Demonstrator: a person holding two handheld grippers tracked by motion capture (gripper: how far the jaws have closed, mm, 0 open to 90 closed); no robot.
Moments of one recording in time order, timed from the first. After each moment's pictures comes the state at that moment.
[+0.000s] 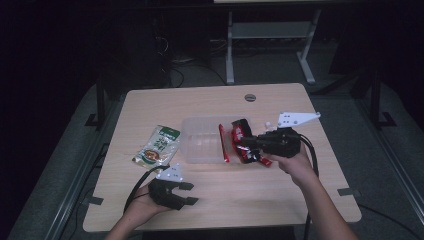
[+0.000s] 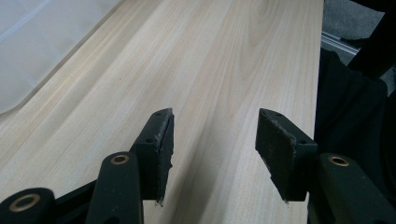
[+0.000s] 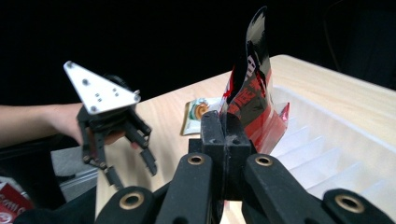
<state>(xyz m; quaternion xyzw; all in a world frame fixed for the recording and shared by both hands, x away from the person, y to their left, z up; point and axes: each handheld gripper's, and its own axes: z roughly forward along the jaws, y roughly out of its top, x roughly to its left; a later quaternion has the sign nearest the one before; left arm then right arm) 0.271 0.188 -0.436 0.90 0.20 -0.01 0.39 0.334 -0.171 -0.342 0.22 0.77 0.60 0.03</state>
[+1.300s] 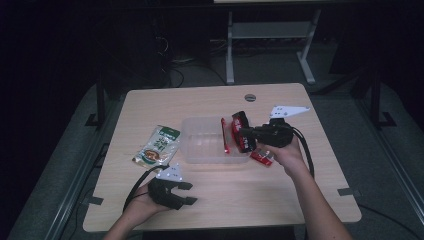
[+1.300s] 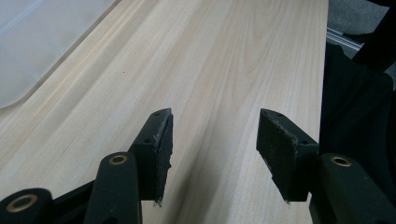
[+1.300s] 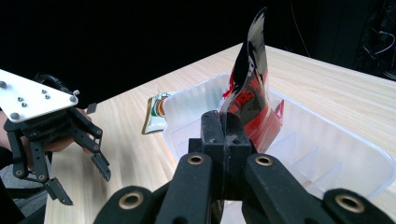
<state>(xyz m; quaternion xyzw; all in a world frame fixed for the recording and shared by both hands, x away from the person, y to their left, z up) 0.273 0.190 -0.438 0.90 0.20 -0.01 0.38 0.369 -0.164 -0.362 0.27 0.77 0.57 0.05</state>
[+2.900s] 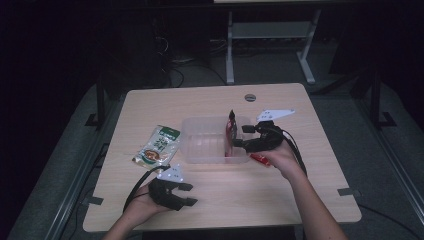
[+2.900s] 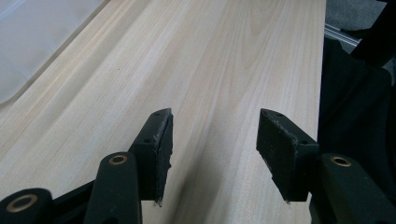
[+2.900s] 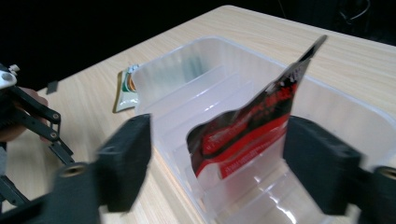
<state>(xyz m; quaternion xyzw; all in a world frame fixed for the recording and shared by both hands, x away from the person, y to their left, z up) 0.273 0.189 -0.439 0.91 0.19 -0.01 0.38 0.373 -0.143 -0.379 0.31 0.80 0.51 0.07</state>
